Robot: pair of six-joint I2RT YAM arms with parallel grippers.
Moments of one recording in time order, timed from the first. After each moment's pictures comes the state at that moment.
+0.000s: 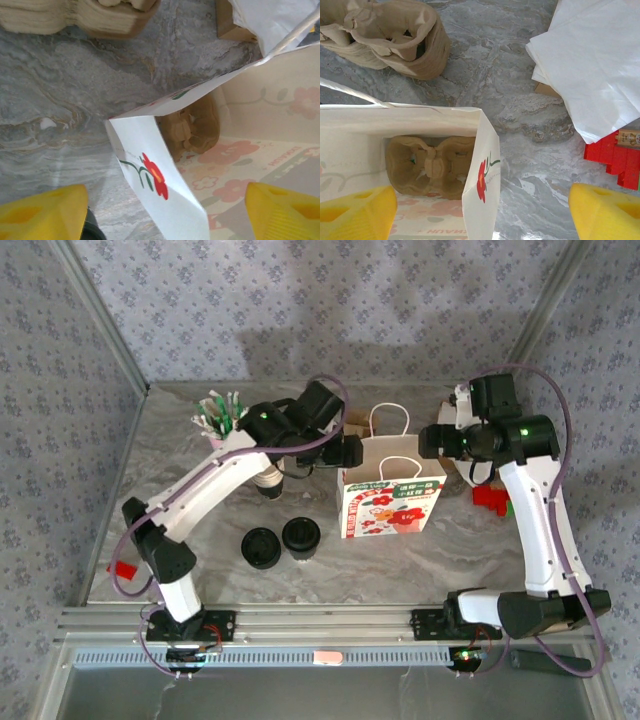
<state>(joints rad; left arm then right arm) -0.89 1.77 1.98 -1.16 0.02 -0.72 0.14 1.29 1.65 -1.30 -0.05 0.11</state>
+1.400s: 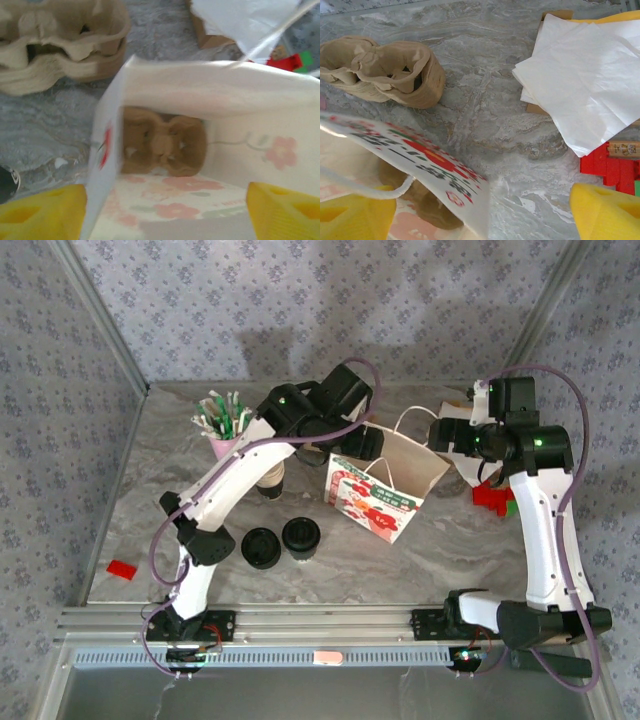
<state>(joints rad) -0.94 2.01 2.49 -1.40 -0.07 -0.52 0.06 1.23 1.62 -1.22 -0.08 0.14</state>
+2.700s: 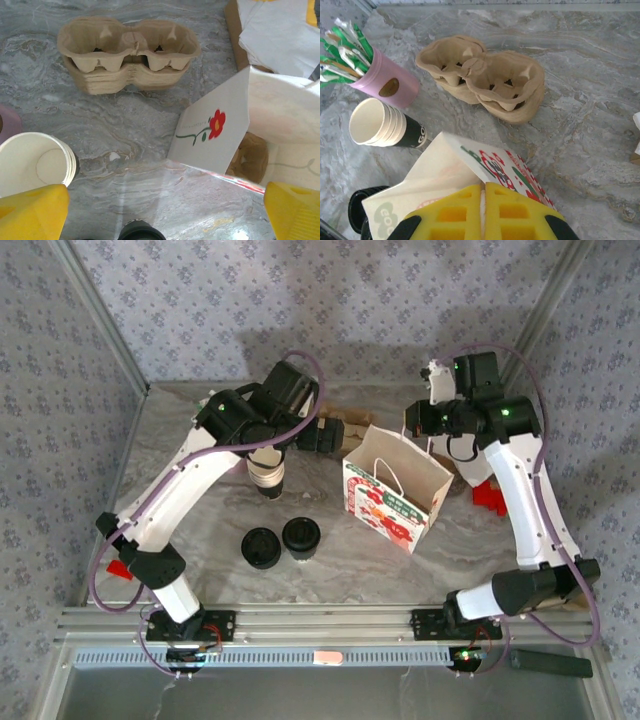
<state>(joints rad) -0.85 1.69 2.13 -1.28 -0.15 -0.52 0.20 1.41 1.73 -1.10 -0.34 0.12</state>
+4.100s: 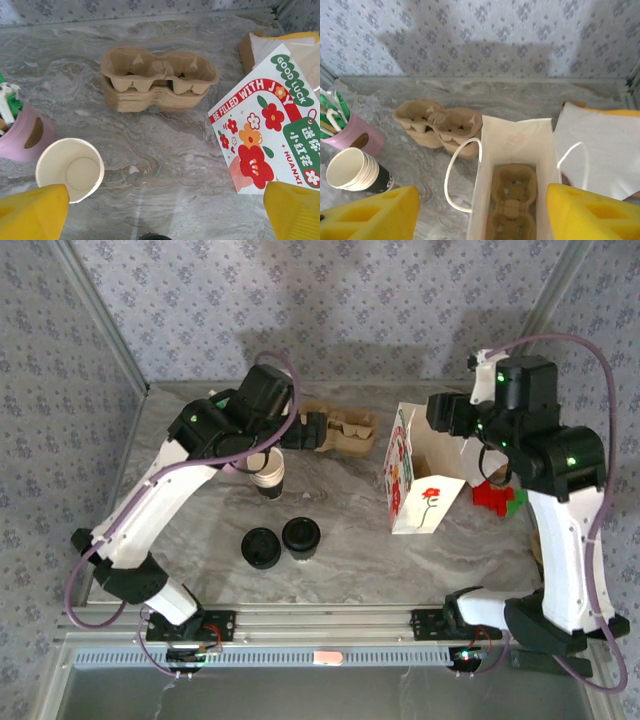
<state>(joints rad) -0.85 1.56 2.05 -1.24 -0.28 -0.54 0.30 1.29 1.99 -1.28 0.05 0.19</state>
